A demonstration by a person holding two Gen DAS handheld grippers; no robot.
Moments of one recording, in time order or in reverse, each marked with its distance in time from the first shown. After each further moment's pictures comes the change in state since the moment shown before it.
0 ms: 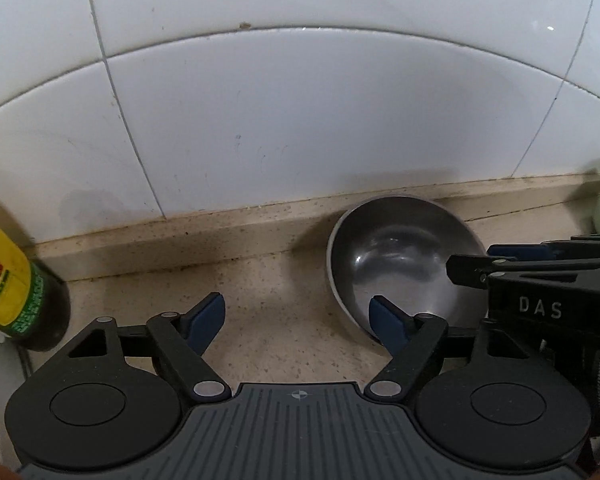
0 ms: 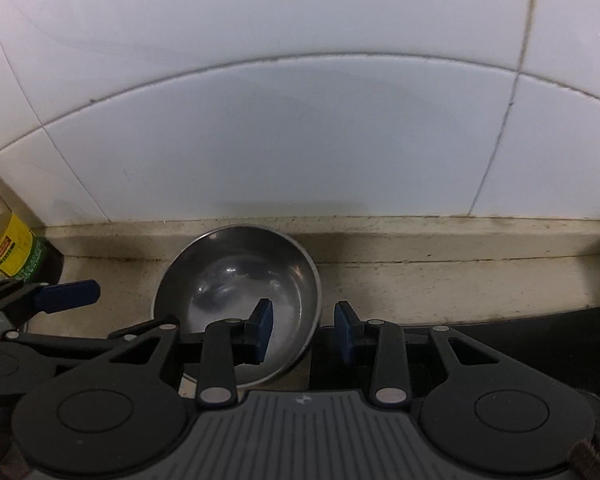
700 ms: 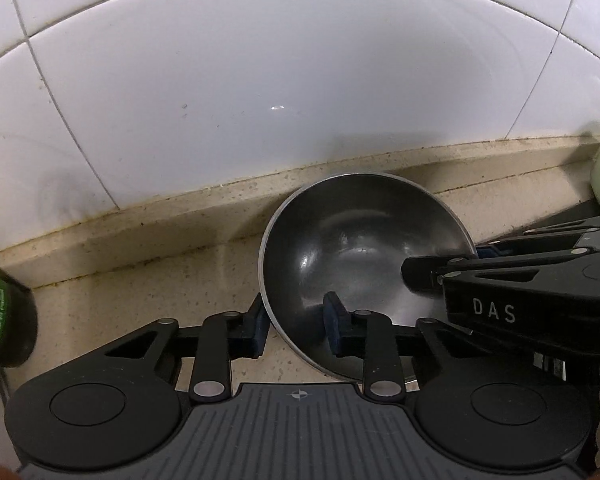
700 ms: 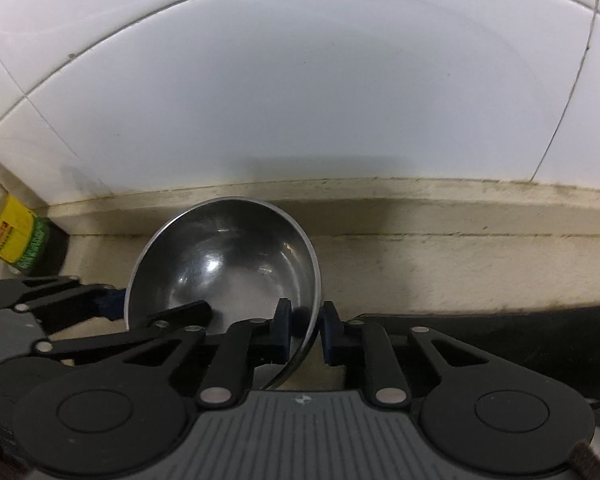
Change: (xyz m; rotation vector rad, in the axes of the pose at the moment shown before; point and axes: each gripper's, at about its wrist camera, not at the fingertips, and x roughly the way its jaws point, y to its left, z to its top) left arm 0.019 -0.011 0.000 0.072 0.078 -0.045; right arm 0.035 0.000 0.003 0.026 0.106 0.106
